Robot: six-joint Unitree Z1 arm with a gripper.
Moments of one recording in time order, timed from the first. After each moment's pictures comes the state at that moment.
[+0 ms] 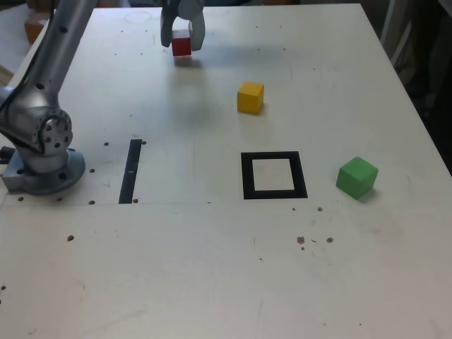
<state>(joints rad) 0.95 2.38 -2.09 1.55 0.31 0.79</state>
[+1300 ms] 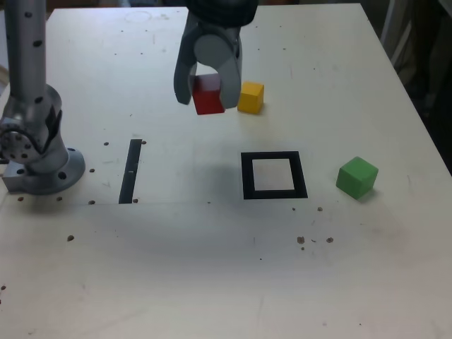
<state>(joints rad) -0.01 1.87 -1.61 1.57 0.08 0.02</state>
